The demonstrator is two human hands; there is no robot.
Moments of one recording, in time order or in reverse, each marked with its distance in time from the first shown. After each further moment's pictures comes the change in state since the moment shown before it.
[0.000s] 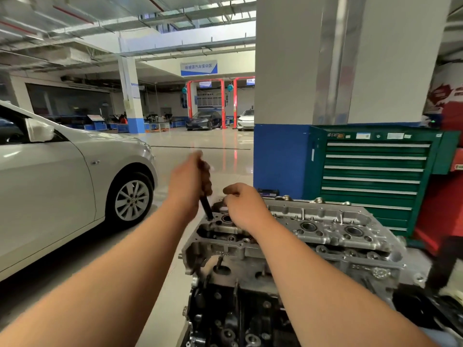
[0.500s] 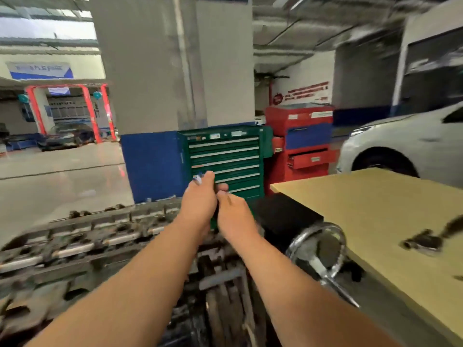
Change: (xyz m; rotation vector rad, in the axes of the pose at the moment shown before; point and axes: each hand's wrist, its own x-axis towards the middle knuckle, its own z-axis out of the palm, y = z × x) left_hand -0.172 -0.066 0.294 0.011 -0.433 -0.161; right_hand -0.179 0.069 -0.253 -0.178 0.598 0.077
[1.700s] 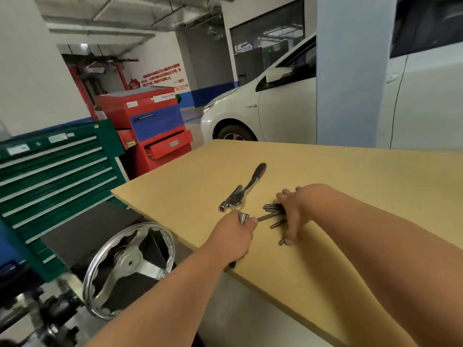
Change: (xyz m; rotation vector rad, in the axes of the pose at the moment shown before) left_hand -0.172 -0.131 0.316 0.721 -1.000 0.102; right_hand -0.114 0.179 -0.433 -1.278 -0.451 0.944
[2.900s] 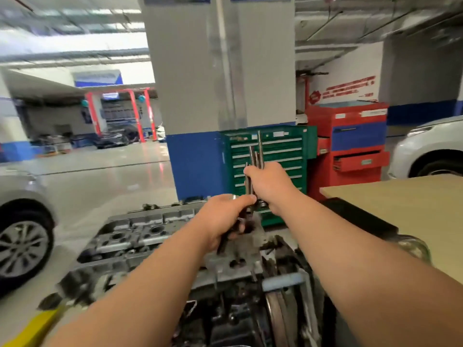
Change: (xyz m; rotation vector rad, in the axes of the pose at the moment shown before) left_hand -0.281 -0.153 -0.350 -0.479 0.661 -0.265; right_hand -0.198 -0.502 -0.144 1.389 0.320 -0.884
